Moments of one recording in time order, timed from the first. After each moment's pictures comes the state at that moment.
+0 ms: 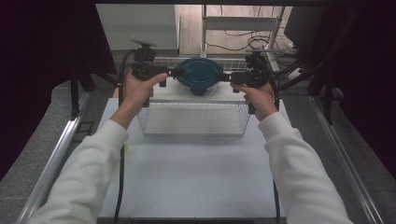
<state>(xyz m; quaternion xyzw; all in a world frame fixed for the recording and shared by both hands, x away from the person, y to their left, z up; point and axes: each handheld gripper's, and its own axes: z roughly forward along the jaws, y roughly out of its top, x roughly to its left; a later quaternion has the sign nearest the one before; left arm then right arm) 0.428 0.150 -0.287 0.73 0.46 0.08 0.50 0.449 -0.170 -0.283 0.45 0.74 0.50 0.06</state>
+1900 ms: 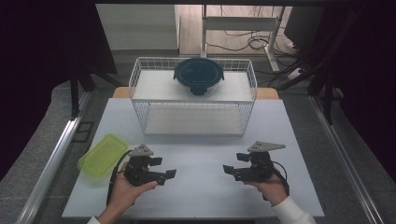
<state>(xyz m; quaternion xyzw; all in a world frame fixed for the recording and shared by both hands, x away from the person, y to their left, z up) 0.250 0.149 -0.464 0.78 0.43 0.04 0.44 0.290 -0.217 -0.450 0.37 0.82 0.44 0.06</state>
